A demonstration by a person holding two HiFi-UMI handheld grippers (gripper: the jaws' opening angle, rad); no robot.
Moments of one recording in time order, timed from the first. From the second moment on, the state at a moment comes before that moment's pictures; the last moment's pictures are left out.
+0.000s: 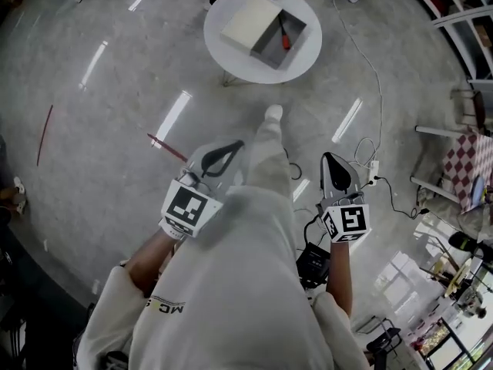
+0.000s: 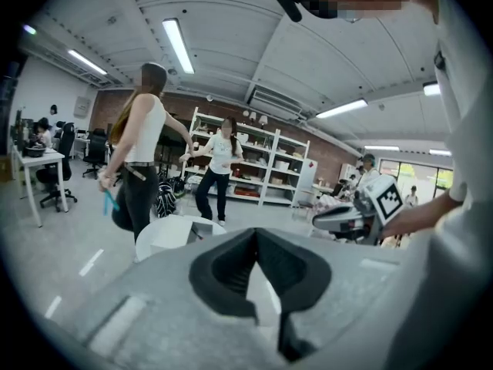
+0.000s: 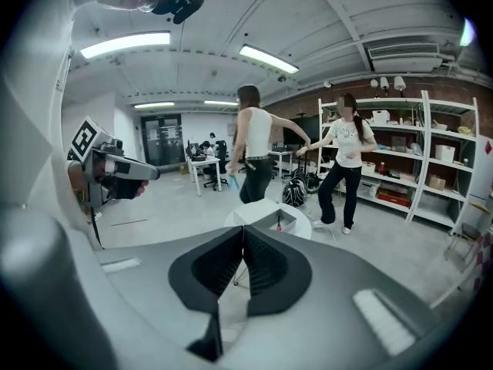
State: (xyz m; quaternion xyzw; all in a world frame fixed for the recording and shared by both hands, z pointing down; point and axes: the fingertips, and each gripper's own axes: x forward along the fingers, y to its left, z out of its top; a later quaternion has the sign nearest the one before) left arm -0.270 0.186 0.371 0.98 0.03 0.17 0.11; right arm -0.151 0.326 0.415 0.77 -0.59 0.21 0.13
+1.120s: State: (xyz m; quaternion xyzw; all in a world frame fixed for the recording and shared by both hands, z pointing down) left arm 0.040 -0.017 0.408 0.95 -0.14 0.23 0.13; right arm 0.150 0.016 0.503 0.62 -0.71 0.30 0.15
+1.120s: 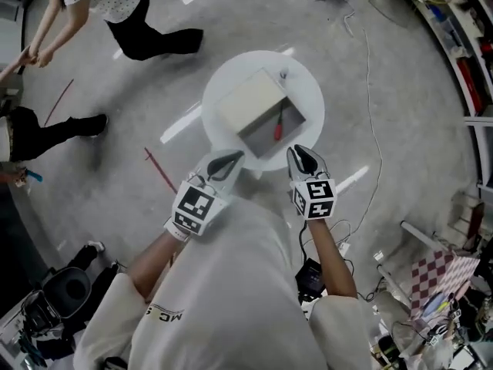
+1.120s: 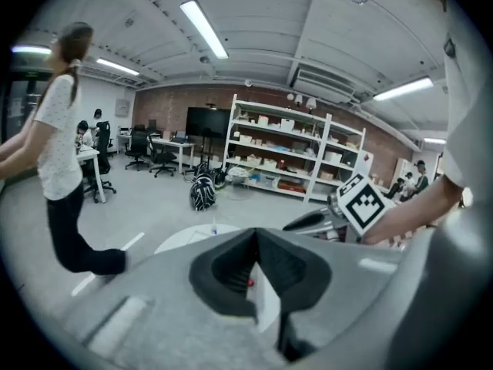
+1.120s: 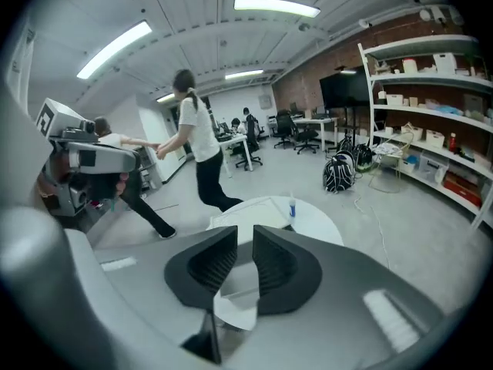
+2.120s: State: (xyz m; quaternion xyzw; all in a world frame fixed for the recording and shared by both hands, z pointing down) left arm 0.070 -0.073 0.543 0.93 -0.12 0.30 0.19; right arm 0.166 -0.066 0.758 0.60 -0.55 0.51 0.29
